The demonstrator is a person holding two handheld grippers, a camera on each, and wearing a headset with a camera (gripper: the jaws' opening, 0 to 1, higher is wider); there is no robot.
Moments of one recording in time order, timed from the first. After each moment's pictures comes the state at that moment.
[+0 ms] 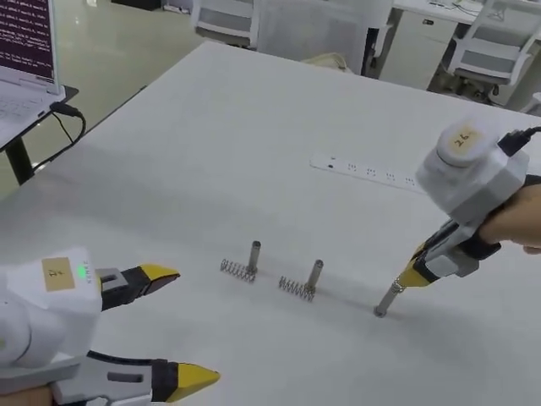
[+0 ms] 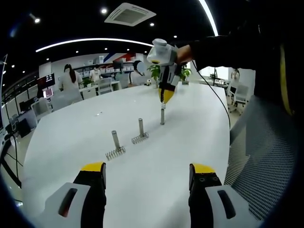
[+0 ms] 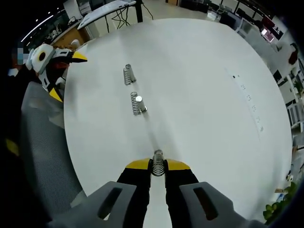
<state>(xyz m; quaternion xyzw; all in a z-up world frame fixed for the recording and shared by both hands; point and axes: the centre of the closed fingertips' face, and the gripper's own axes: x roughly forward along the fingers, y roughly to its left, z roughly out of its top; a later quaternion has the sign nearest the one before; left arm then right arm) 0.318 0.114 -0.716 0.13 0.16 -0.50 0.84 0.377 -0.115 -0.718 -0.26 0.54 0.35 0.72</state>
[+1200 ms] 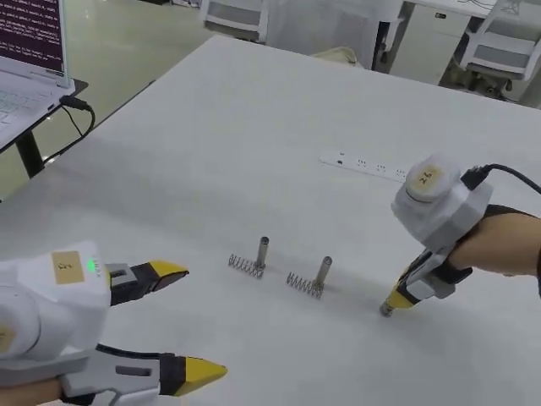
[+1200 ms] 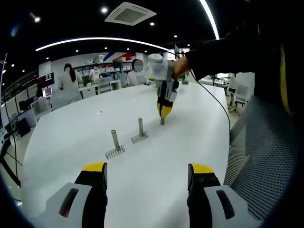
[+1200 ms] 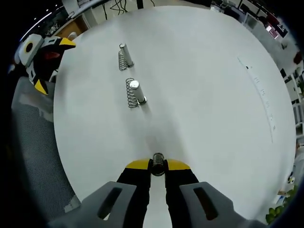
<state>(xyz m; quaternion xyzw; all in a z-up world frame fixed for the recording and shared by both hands) 0.318 0.112 -0.716 0.13 0.17 -0.50 0.84 0.379 -0.109 -0.774 -0.27 0.56 0.35 0.70</state>
